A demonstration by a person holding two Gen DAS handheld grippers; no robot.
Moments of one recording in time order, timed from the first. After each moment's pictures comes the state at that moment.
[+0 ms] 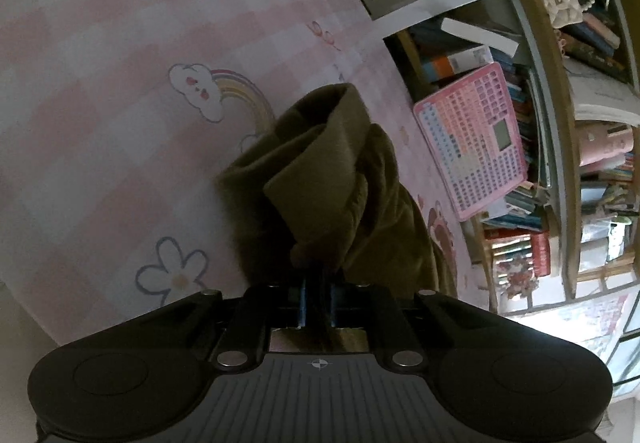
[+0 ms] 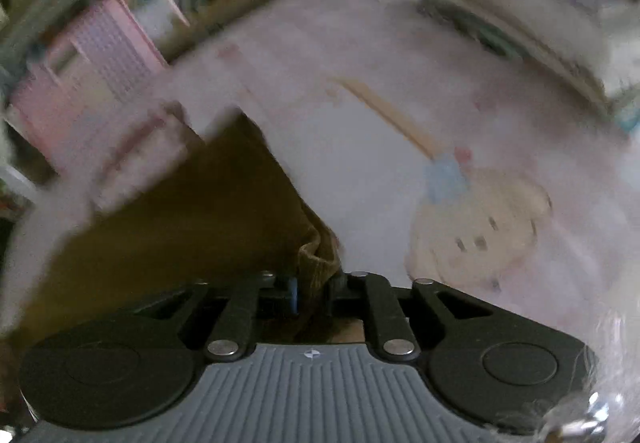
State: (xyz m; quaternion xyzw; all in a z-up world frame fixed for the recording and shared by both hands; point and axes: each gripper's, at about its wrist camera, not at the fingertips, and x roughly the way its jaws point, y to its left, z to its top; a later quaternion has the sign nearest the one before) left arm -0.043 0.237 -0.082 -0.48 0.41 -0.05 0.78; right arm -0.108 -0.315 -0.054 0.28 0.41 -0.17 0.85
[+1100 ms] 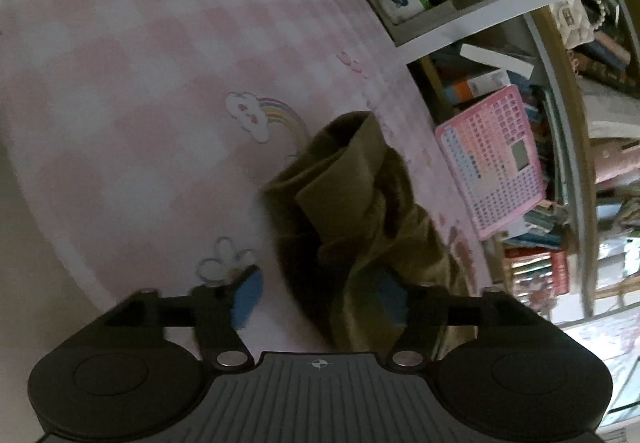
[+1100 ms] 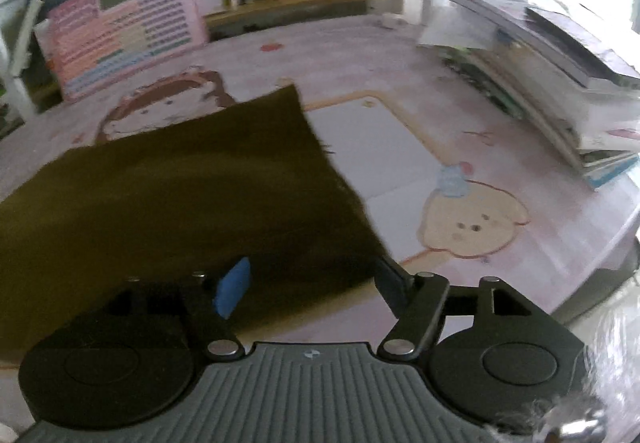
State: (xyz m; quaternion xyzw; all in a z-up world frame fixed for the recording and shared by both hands) left arm -0.065 0.253 -0.072 -0.47 0.40 -0.01 0.79; right arm -0.132 -0.244 -0.049 0.12 0.40 -0.18 0.89
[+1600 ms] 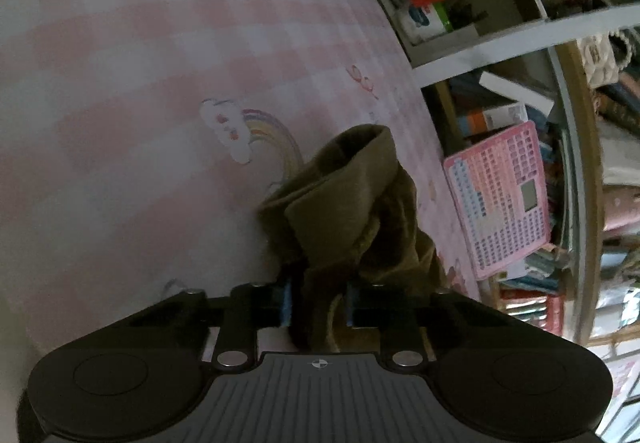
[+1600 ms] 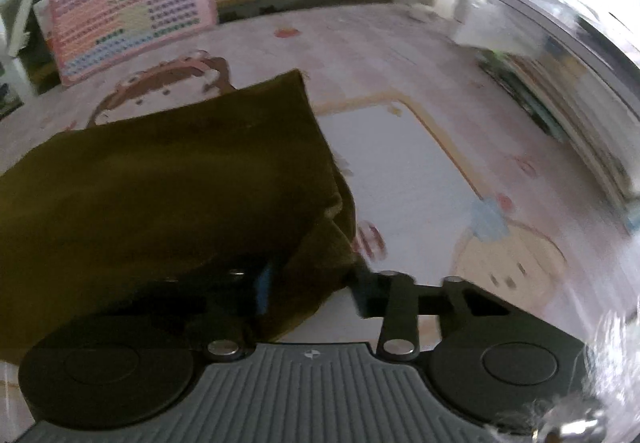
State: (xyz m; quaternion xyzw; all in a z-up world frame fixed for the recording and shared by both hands) left arm -0.019 0.240 -0.080 -0.48 0.38 0.02 0.79; right arm -0.075 -0.261 -0.062 0.10 0.42 -0.13 0.89
